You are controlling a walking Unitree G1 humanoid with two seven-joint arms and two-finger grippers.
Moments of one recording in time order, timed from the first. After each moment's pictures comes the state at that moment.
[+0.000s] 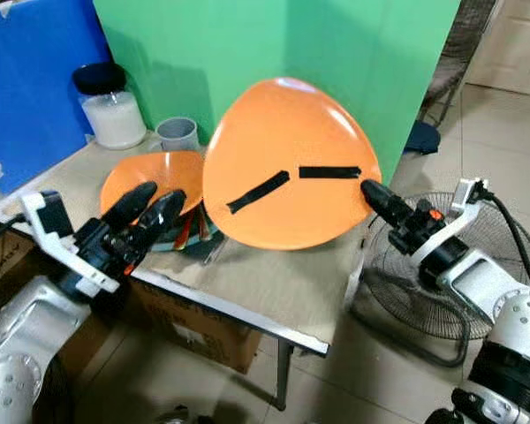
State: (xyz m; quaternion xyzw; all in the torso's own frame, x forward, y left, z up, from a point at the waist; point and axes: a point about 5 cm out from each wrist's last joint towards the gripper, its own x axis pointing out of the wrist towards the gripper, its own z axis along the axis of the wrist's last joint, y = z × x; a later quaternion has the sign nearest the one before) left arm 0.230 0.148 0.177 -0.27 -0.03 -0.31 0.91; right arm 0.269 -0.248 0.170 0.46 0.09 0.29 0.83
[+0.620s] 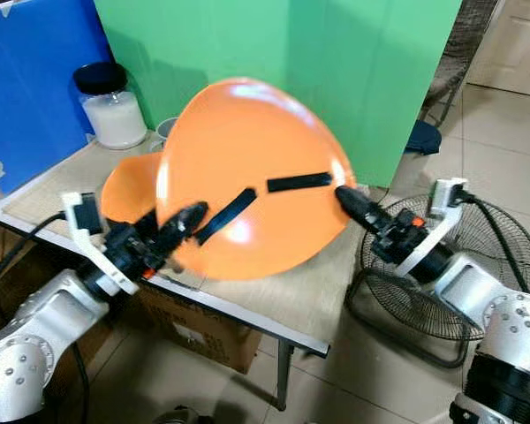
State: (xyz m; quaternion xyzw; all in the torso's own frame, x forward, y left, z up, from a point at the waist) left arm 0.238 0.132 0.168 -0.30 0.02 -0.38 0.88; right arm 0.258 -0.220 0.176 0.43 0.11 0.38 0.81
